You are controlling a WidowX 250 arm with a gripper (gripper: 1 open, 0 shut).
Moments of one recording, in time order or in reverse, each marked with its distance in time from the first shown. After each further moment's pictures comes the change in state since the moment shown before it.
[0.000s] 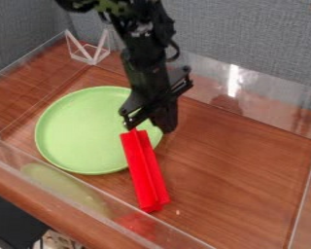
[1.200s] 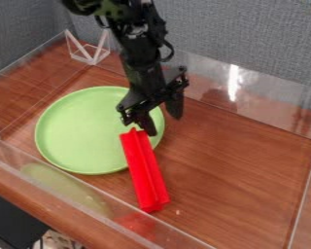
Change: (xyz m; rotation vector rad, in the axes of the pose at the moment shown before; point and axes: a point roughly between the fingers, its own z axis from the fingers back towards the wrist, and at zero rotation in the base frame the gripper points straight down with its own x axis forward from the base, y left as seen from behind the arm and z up) arm 0.022 -0.004 -0.019 -0.005 0.001 -0.053
